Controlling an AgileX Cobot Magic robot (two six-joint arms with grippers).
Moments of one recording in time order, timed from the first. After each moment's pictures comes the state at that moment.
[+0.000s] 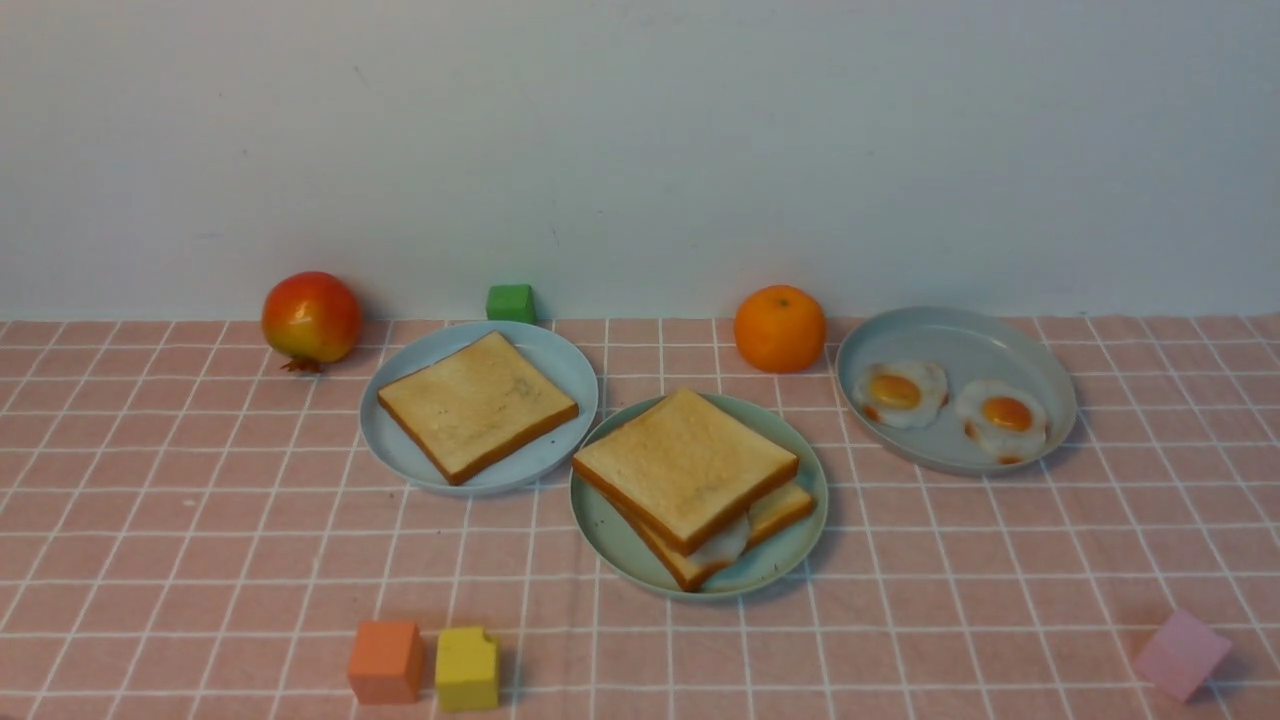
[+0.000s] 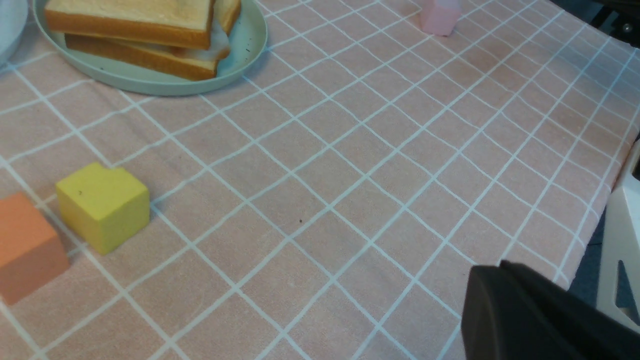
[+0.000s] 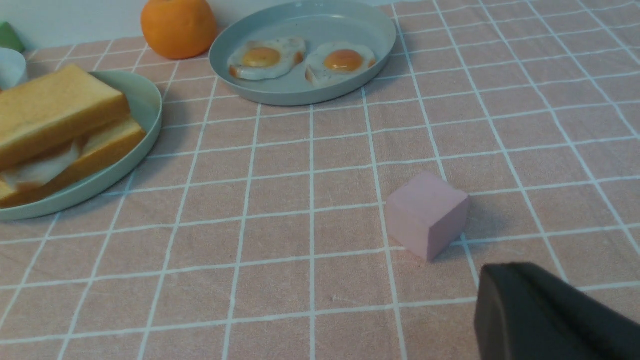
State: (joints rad) right arm -0.01 -0.01 0.02 0.06 0.39 -0.01; left arm -0.90 0.36 -0.18 -0.24 0.24 -0.07
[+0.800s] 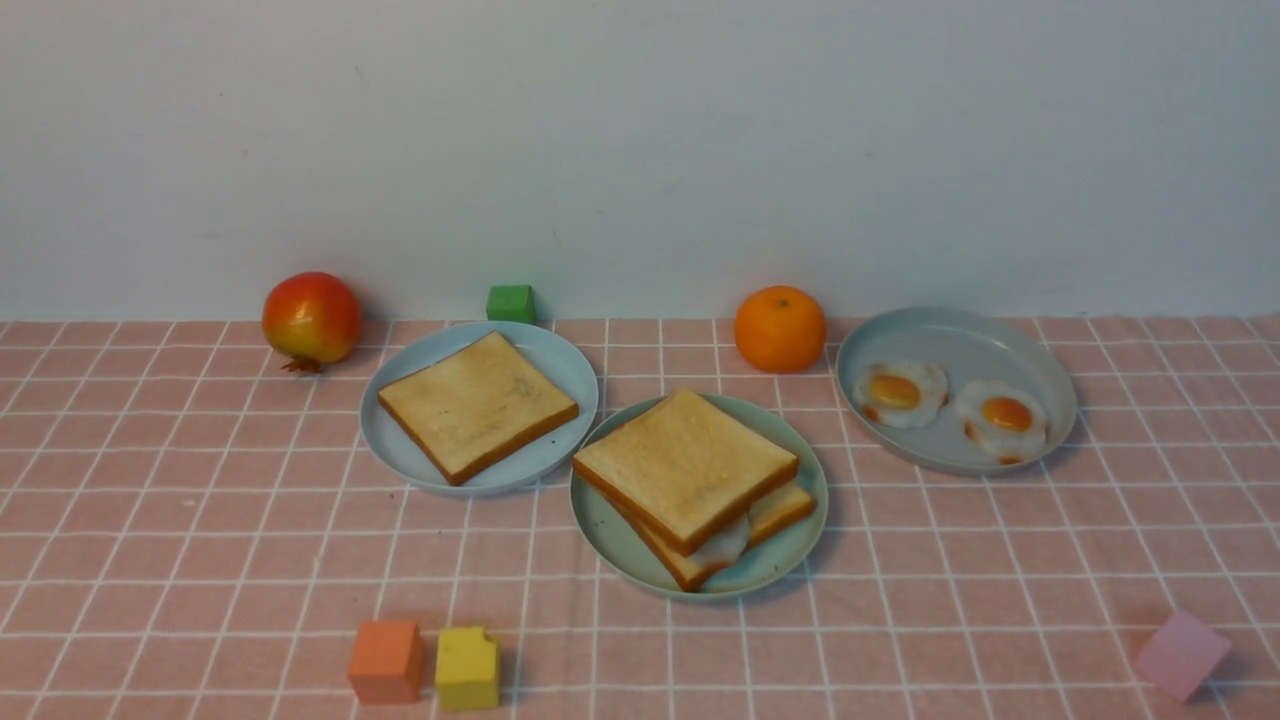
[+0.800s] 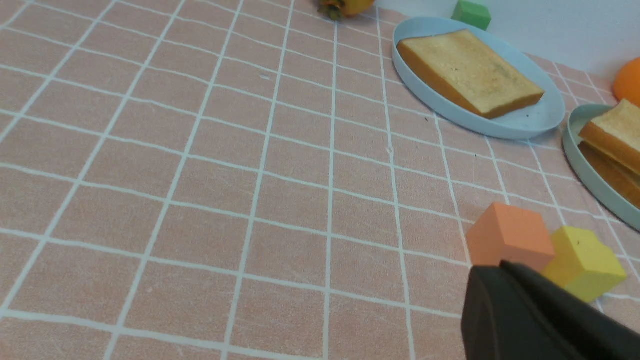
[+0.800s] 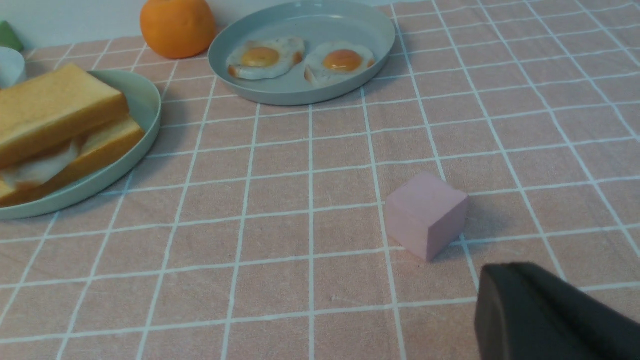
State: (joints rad) right arm -0.01 -0.01 0.02 0.06 0.39 -0.01; left arm -0.04 -0.01 0.02 -0.13 0.35 -0.27
